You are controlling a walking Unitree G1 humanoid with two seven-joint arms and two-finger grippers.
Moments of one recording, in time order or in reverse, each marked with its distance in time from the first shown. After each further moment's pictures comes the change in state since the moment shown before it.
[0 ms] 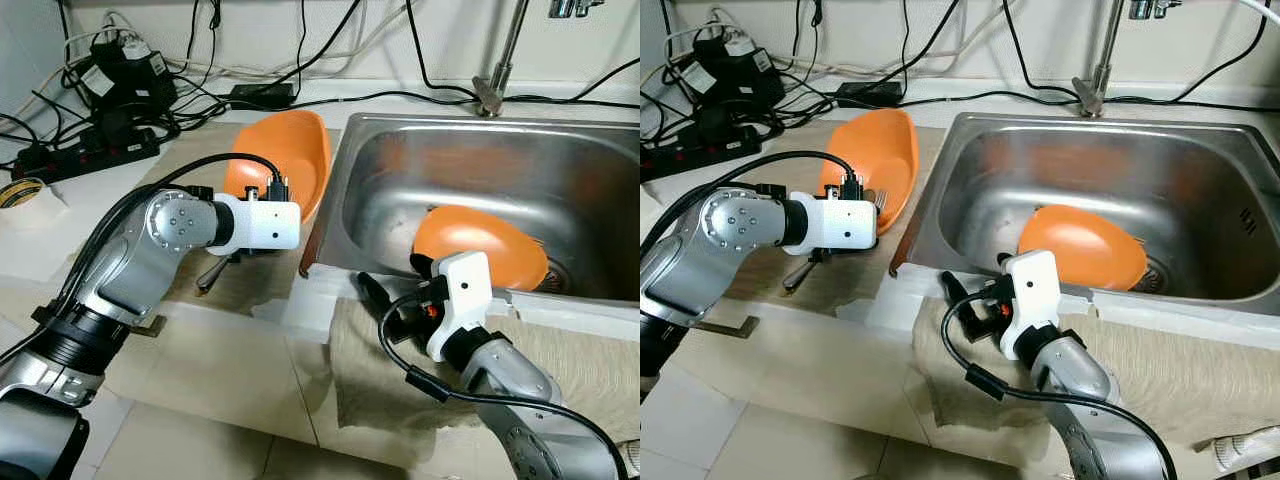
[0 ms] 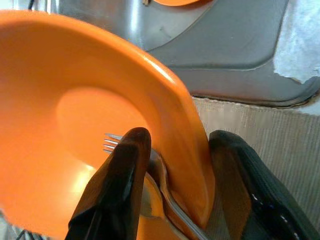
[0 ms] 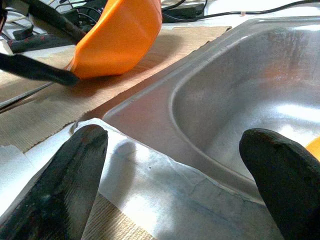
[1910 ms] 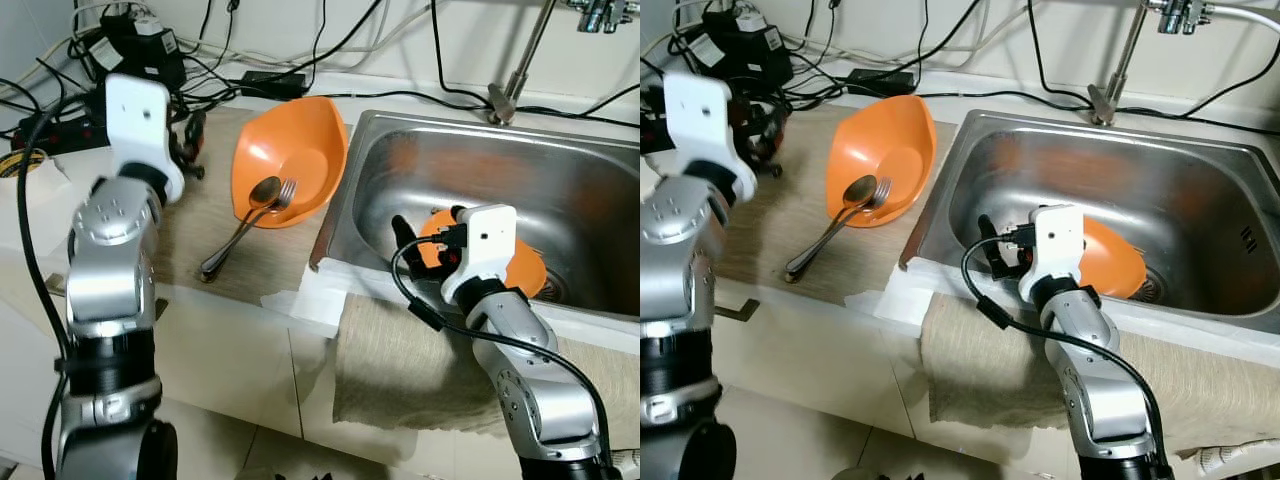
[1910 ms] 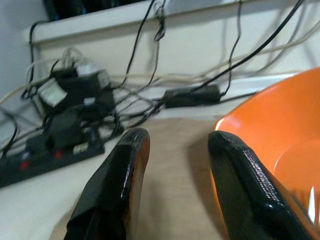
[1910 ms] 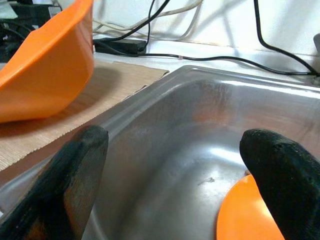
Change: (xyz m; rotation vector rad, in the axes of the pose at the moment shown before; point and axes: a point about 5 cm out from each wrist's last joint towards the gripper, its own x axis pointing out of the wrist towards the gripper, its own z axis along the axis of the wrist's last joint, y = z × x) left arm -0.047 0.012 -0.043 -1.007 -0.146 1.016; right arm 0.029 -0.038 0.025 -0.113 -0.129 -0.246
